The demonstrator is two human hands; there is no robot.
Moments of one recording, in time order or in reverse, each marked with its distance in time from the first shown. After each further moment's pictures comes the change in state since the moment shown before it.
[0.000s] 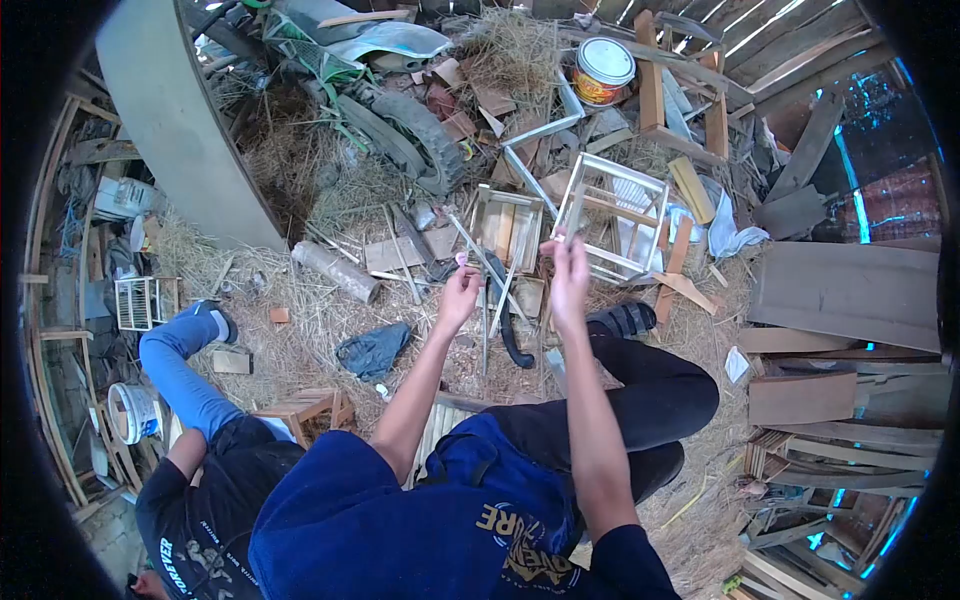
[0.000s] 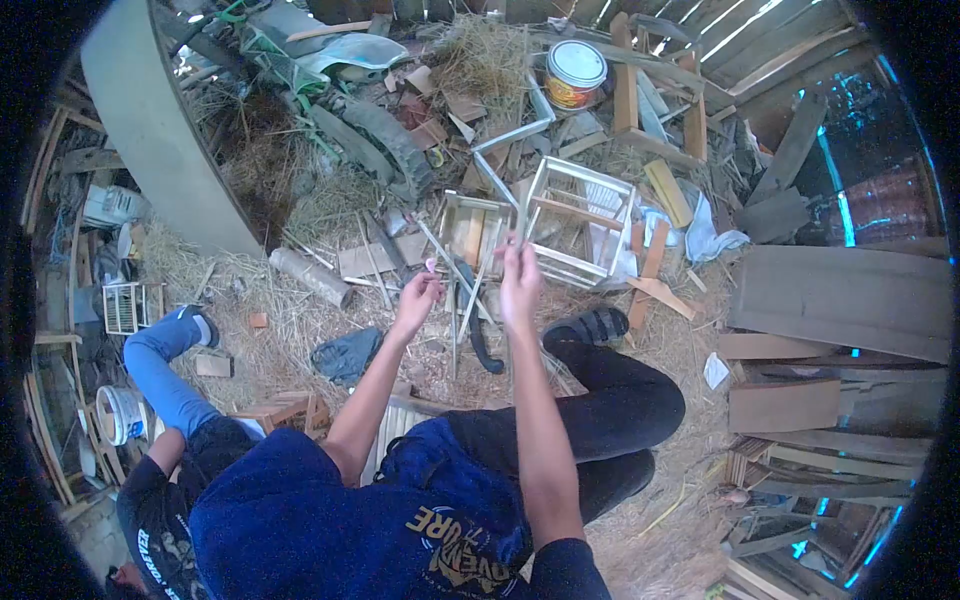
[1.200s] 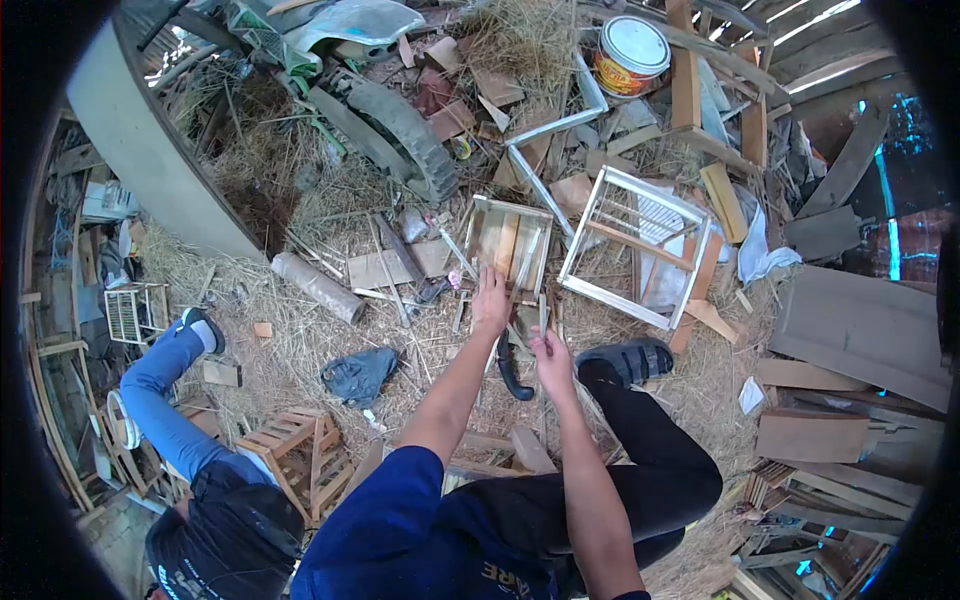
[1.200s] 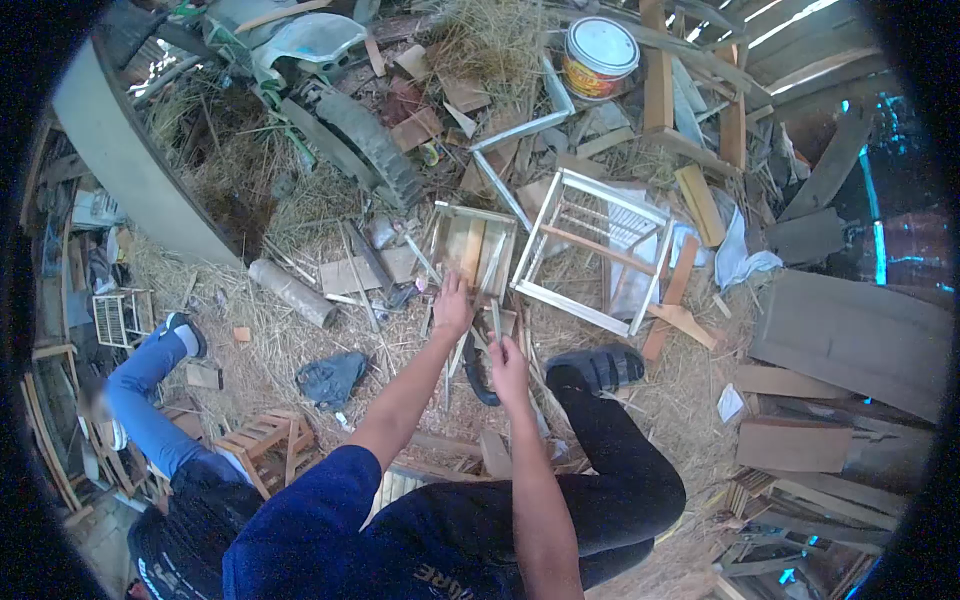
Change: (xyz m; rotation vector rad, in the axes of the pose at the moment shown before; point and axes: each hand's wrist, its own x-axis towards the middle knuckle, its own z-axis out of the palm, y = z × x) left_hand 0.124 -0.127 0.107 0.994 0.011 0.025; right_hand -0.030 0.199 -0.036 -0.248 -0.206 0.363
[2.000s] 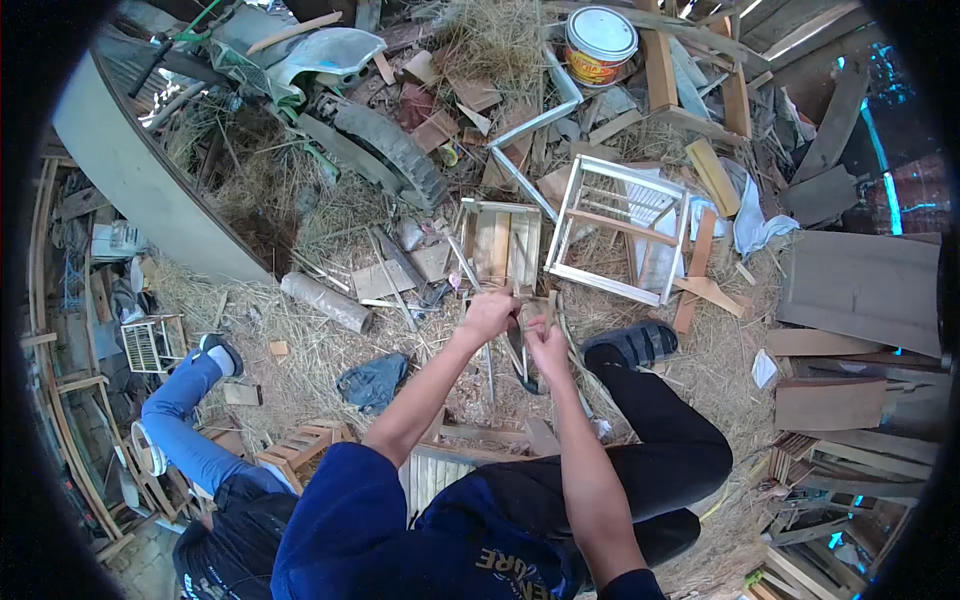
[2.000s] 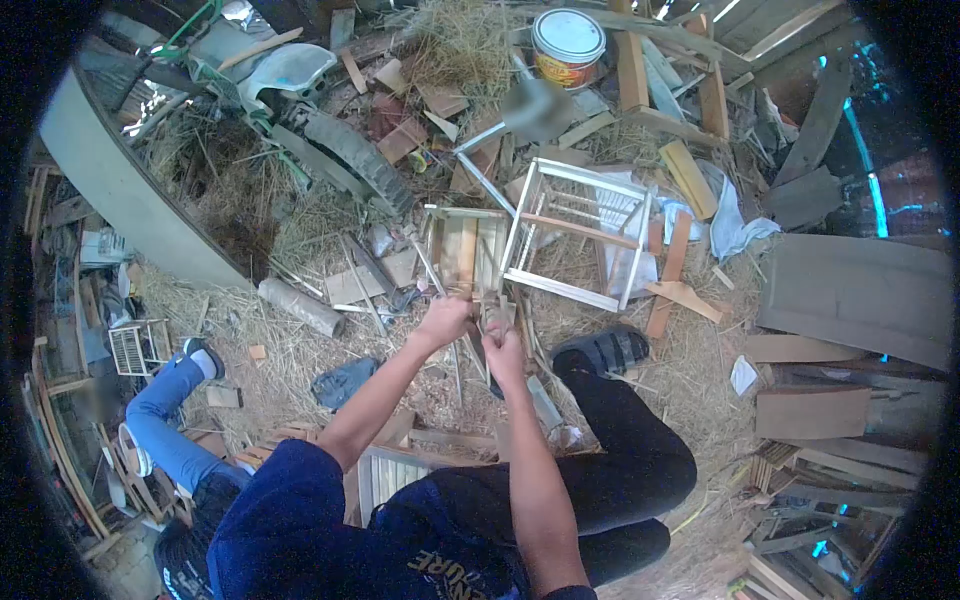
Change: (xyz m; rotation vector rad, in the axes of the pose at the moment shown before) left_hand -0.035 0.034 -0.125 -0.004 -0.262 0.525; right_hand 0.004 -0.009 0.004 0.068 -0.016 0.128
